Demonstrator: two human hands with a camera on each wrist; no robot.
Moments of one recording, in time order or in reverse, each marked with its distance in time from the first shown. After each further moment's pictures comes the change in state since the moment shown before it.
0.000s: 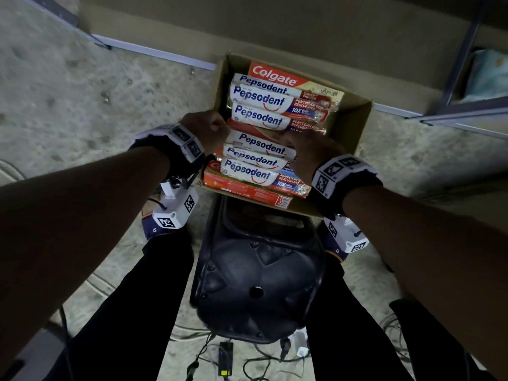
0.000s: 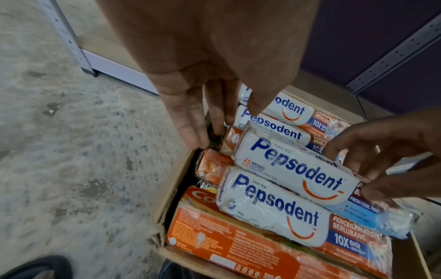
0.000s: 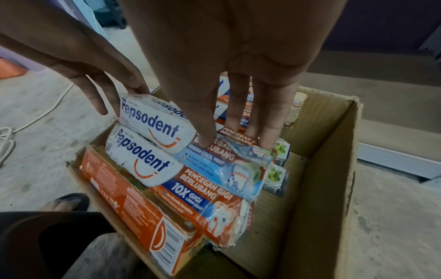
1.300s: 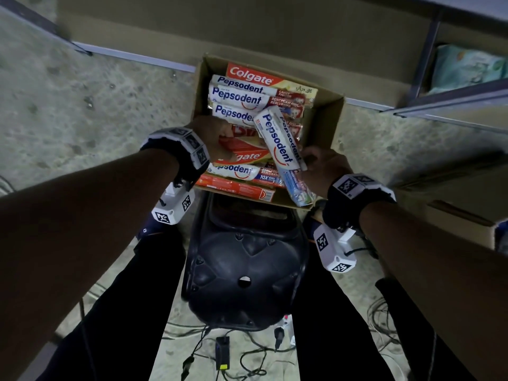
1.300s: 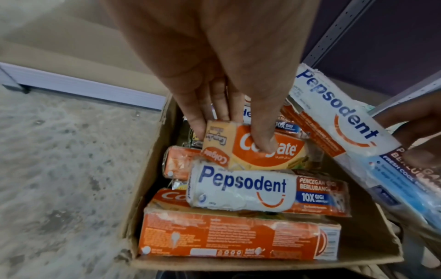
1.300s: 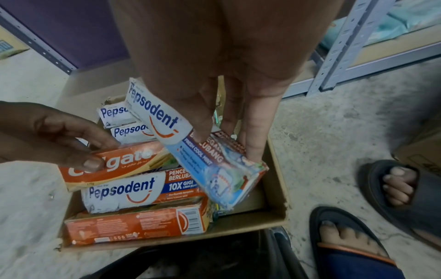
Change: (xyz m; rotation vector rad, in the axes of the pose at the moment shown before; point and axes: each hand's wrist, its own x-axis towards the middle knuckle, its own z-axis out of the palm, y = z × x) left_hand -0.007 0.047 0.011 0.180 -0.194 0.206; right_hand -0.057 0.042 -0.019 0.323 -0.089 0.418
